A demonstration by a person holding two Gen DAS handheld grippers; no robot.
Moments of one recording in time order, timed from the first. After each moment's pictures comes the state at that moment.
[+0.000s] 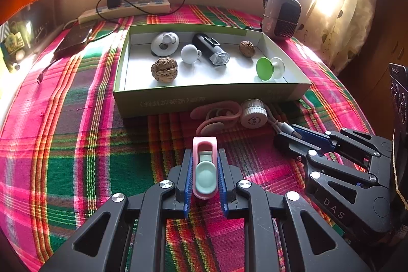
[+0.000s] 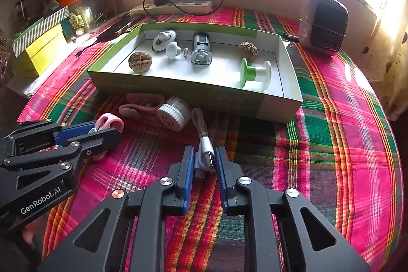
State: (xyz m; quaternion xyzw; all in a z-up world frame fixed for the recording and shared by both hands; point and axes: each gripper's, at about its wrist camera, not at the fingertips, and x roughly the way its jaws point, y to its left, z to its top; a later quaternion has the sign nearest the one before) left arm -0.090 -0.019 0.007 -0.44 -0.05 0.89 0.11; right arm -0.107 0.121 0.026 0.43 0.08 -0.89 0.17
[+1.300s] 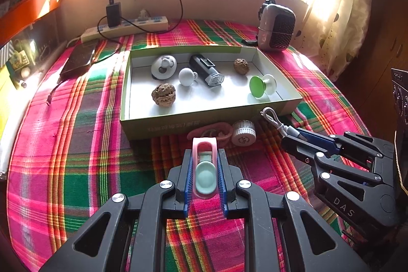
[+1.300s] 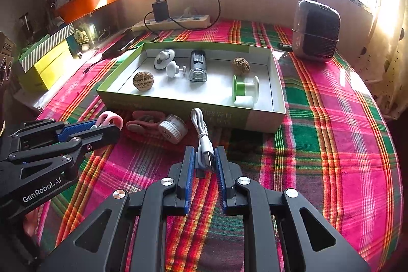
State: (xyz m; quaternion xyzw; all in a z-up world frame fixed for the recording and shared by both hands) left arm -0.087 -0.014 0.035 -0.41 -0.03 0.90 0.11; right arm -0.104 0.135 0.049 0.40 0.05 -0.90 0.18
